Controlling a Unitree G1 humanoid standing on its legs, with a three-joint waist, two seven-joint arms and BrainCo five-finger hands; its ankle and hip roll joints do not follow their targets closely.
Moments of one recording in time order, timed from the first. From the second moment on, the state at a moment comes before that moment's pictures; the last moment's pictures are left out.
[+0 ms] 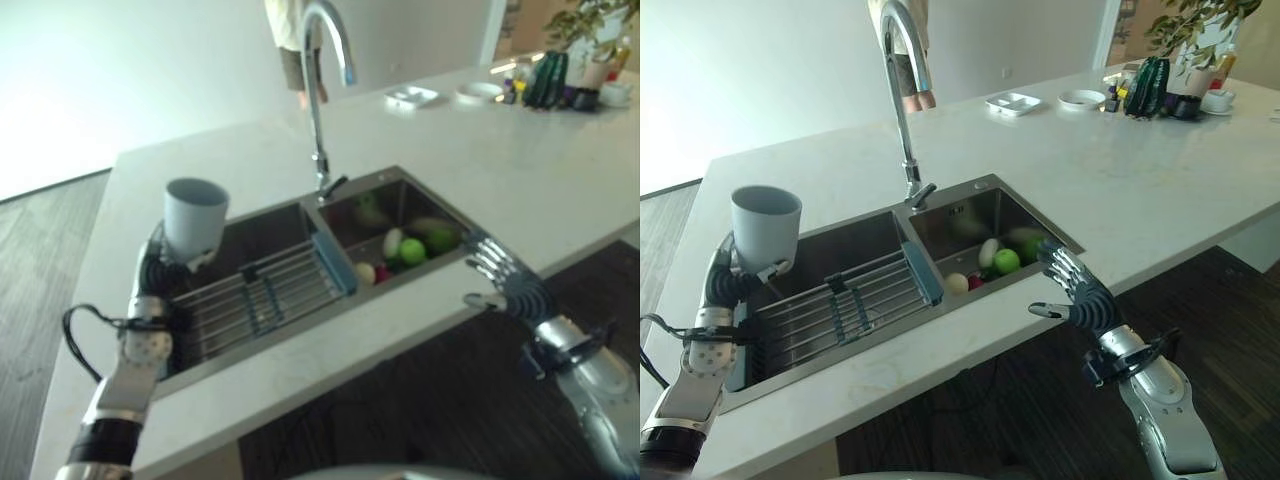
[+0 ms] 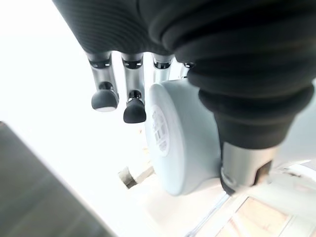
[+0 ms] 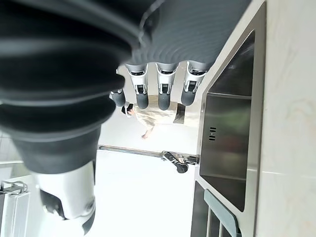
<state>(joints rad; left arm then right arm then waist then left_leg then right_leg) -0.01 0.62 0.10 0.17 -0.01 -0.25 0.30 0.19 -0.56 -0.06 -0.32 0.41 -0.03 0.27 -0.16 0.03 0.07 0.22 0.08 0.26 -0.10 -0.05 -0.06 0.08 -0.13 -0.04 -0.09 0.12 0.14</state>
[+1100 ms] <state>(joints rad) 0.00 0.45 0.15 -0.27 -0.49 -0.46 -0.01 0.14 -0.56 -0.24 -0.44 0.37 -0.23 0.08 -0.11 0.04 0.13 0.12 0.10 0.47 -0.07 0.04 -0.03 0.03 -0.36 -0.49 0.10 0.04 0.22</state>
